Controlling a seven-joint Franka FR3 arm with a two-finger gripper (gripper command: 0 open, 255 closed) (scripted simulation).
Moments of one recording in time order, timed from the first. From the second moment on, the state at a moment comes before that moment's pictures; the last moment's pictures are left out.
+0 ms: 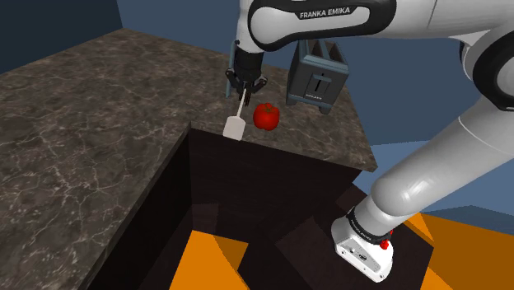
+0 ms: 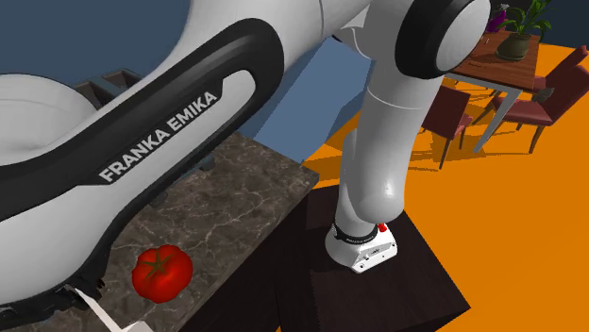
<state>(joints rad) -0.27 -0.06 0.56 -1.97 -0.03 1.94 1.19</state>
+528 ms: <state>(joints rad) -0.27 -0.04 0.56 -2.05 -0.04 2.04 1.21</state>
